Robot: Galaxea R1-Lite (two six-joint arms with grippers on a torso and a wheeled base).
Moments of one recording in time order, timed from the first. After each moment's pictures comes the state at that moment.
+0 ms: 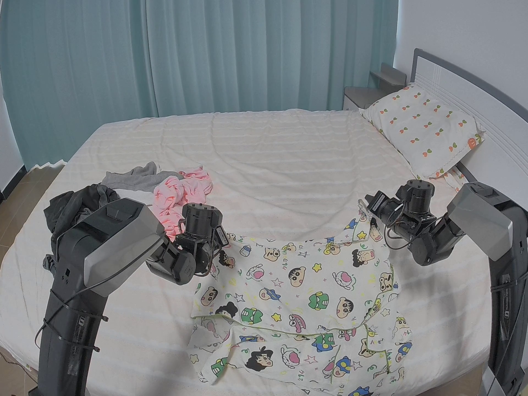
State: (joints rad) left arm -0.35 2.58 -1.41 -0.65 0.38 -0.58; right arm 0.16 2.49 -1.26 -1.04 0.10 0.66
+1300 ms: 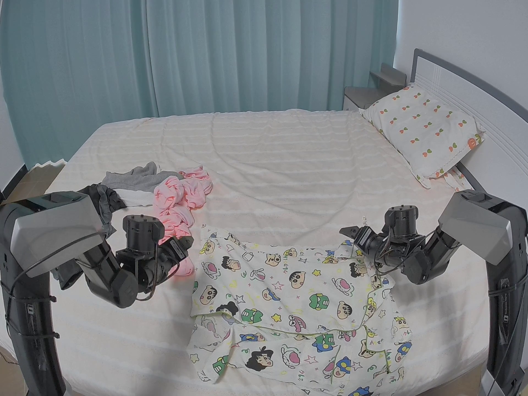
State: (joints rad) left arm -0.26 2.25 -0.73 -0.99 0.15 -0.75; right arm 0.25 2.45 -1.07 -0.85 0.10 0.82
